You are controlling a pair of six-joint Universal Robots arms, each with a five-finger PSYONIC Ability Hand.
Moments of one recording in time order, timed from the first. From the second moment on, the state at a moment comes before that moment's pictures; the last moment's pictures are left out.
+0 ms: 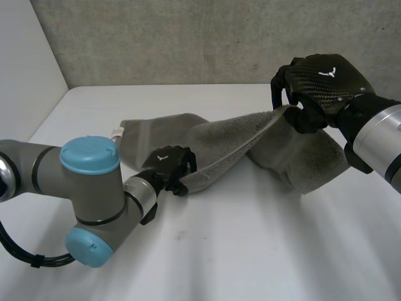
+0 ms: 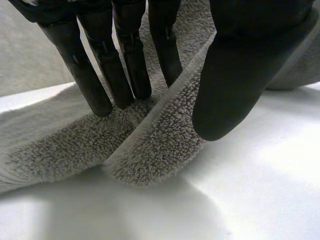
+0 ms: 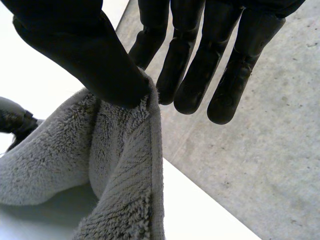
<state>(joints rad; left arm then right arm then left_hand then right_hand) 4.15 -2.19 -1.47 3.35 -1.44 3.06 1.92 -1.59 1.53 0.08 1.25 2.92 0.76 0.76 0.77 0.76 0.59 1.39 1.21 1.22 1.22 1.04</state>
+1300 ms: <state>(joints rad) 4.31 -2.00 -1.39 2.98 -1.48 3.51 1.91 -1.33 1.48 0.11 1.24 2.83 0.37 0.37 0.37 0.37 0.19 1.39 1.21 1.22 1.22 1.04</state>
